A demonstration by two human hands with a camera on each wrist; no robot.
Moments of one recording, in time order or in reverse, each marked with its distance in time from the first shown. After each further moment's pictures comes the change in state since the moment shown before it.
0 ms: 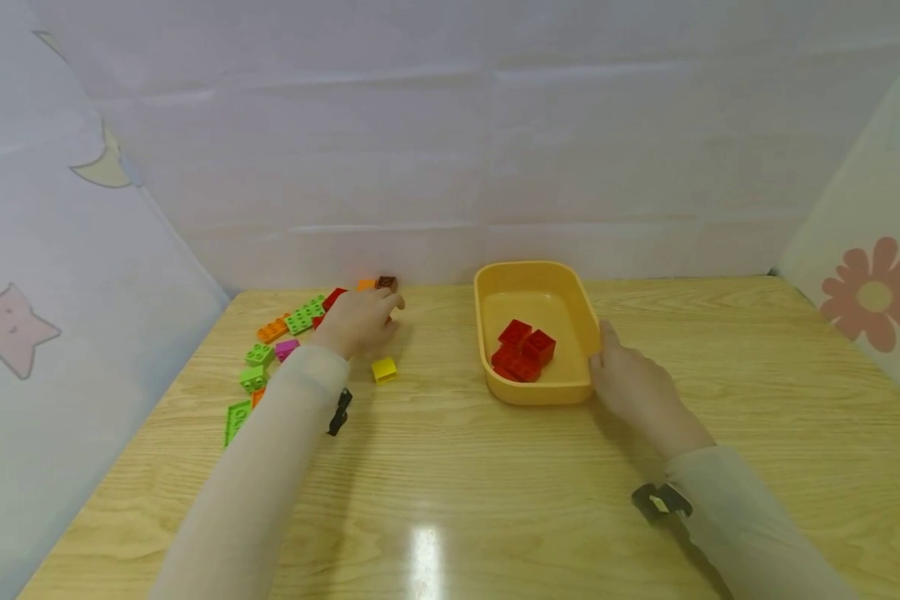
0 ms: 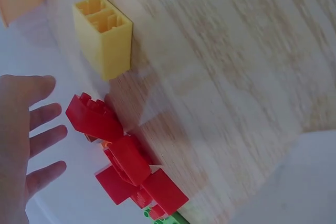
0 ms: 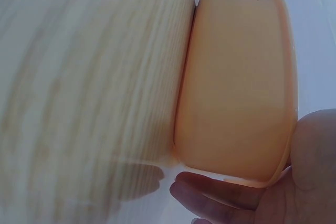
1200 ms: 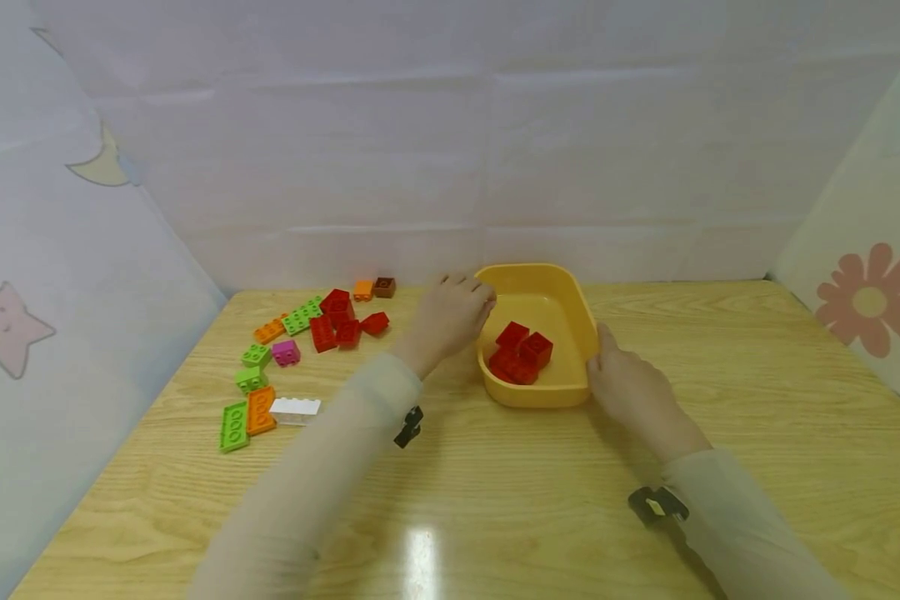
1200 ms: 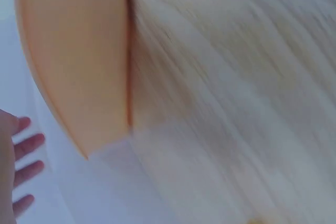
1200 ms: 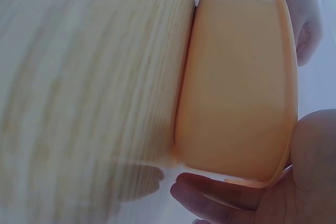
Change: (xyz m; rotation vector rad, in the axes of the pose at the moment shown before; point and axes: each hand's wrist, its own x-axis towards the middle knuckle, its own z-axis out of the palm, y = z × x) left_hand 0.047 0.108 -0.017 0.072 0.385 0.151; right_hand 0.000 0.000 0.000 -0.011 0.017 -0.002
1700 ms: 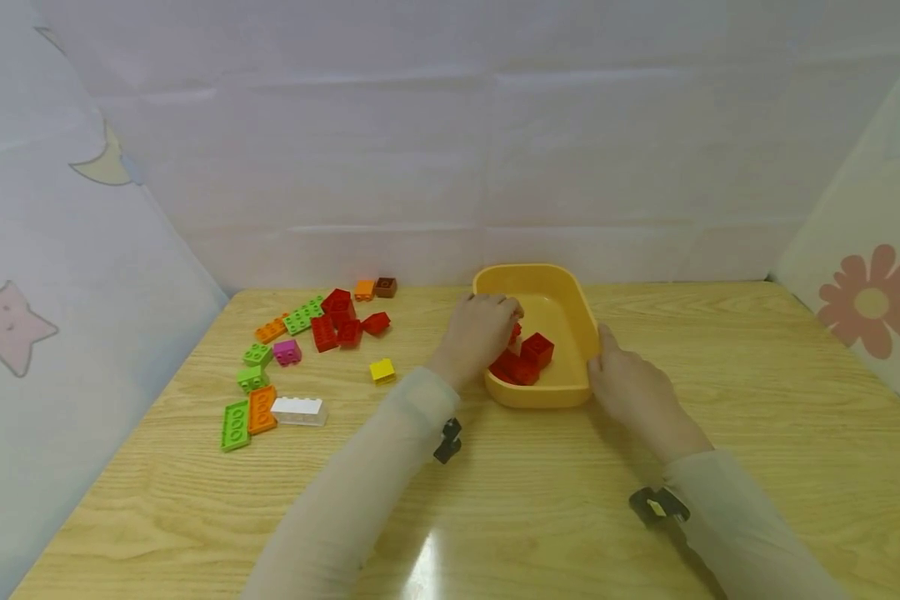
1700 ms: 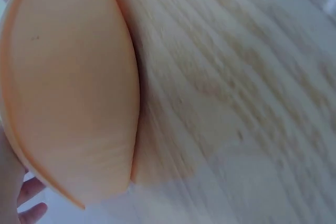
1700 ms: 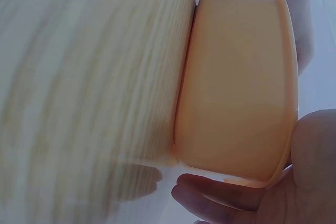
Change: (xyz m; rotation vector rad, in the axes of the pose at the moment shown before) left_hand 0.012 0.039 0.018 -0.080 -0.095 -0.141; right_hand 0.000 0.000 0.001 -0.006 0.014 0.001
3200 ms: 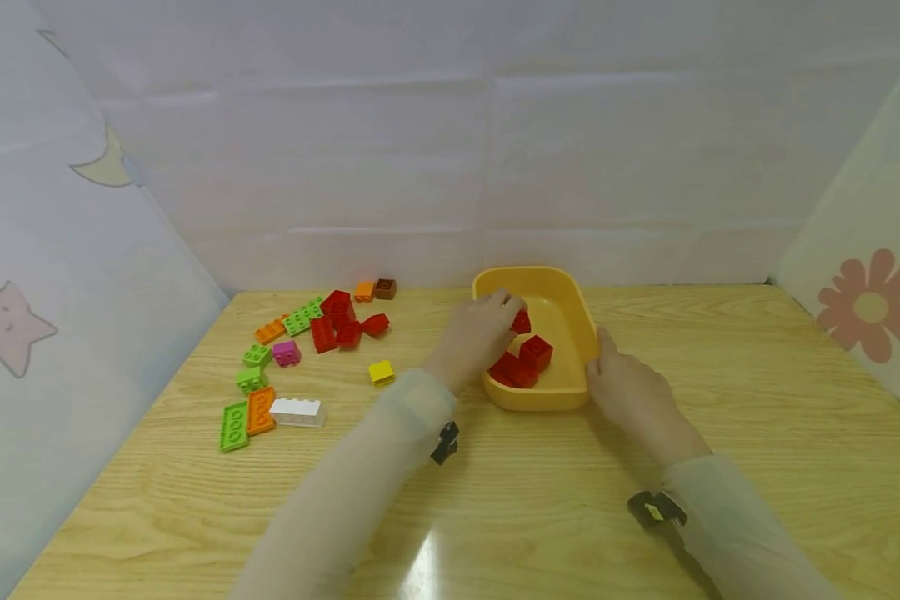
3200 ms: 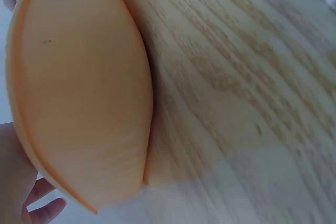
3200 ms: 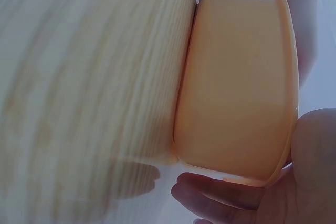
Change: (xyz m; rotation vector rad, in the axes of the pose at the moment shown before) left_hand -0.003 0.001 -0.009 -0.053 -0.057 0.061; right_hand -0.001 0.001 0.000 -0.004 -0.018 0.002
